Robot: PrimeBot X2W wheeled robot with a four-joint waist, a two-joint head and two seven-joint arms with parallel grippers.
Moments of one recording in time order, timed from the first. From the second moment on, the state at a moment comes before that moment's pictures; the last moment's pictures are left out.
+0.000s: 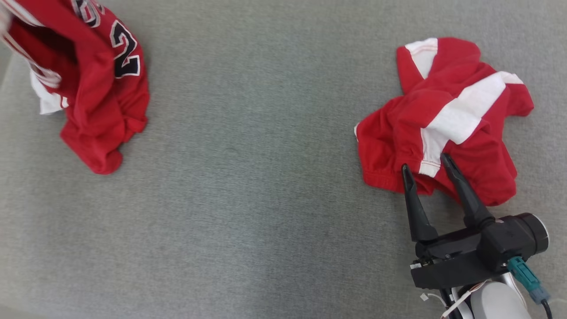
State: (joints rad) left arm -1.15 0.58 -0.29 0.77 -0.64 -0.09 -0.26; right arm -0.18 -0.11 0.12 0.01 0.06 0.13 -0.22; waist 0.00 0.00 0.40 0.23
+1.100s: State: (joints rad) left arm -0.86 0.44 0.01 0.60 -0.40 -0.12 -0.26; right arm -0.18 -0.08 0.13 0.02 0.07 0.13 -0.22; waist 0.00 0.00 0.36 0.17
